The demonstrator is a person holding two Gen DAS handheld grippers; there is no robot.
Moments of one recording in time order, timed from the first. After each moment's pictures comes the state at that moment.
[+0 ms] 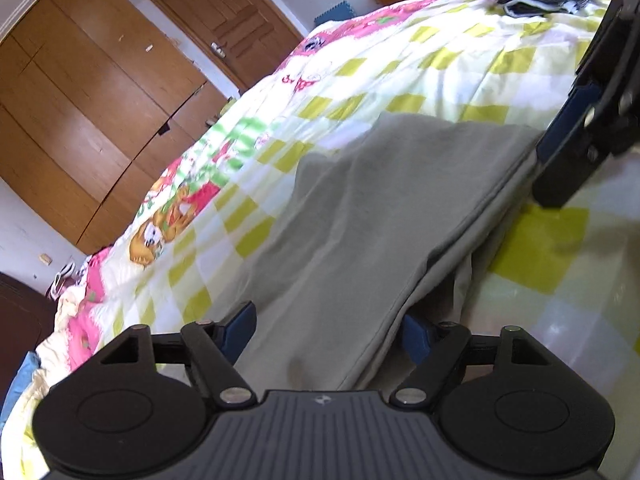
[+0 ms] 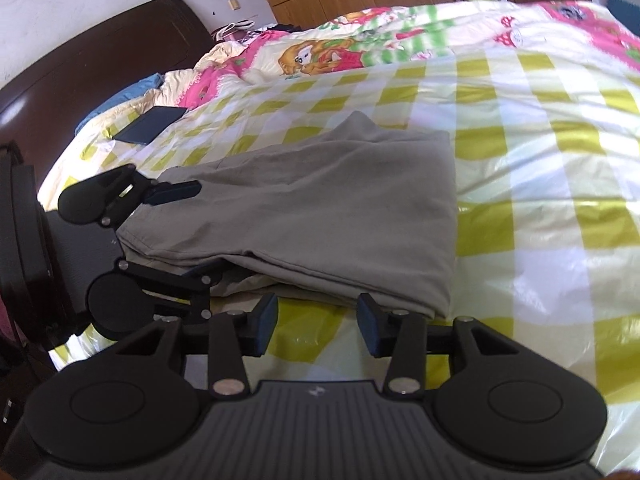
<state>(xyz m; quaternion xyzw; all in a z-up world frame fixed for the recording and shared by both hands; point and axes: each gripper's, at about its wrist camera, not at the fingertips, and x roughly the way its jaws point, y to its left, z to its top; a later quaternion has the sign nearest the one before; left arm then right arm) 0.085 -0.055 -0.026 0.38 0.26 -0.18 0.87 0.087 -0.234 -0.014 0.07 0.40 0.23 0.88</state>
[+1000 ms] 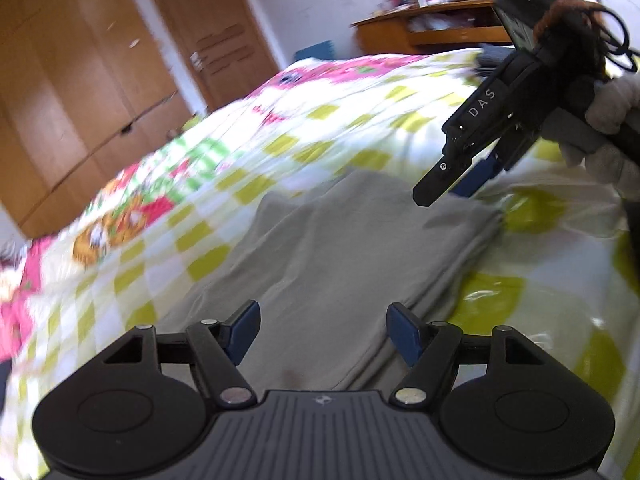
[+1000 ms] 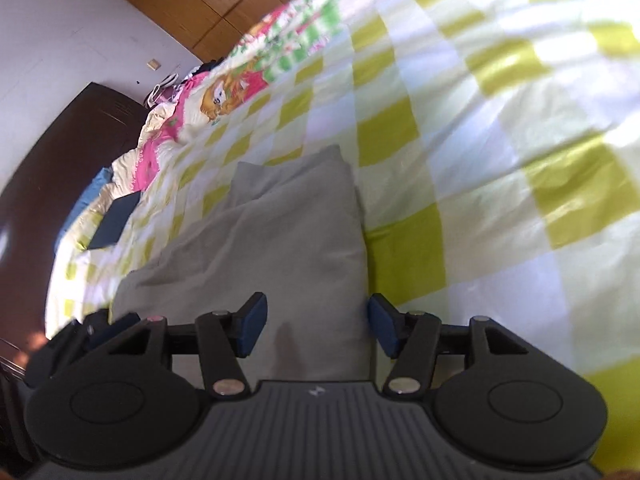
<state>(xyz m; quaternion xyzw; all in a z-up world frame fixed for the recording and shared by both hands) 0.091 -0.040 -0.011 0.26 0.27 -0.26 0.89 0.180 -0.308 -0.056 0.29 0.45 0.18 0.83</state>
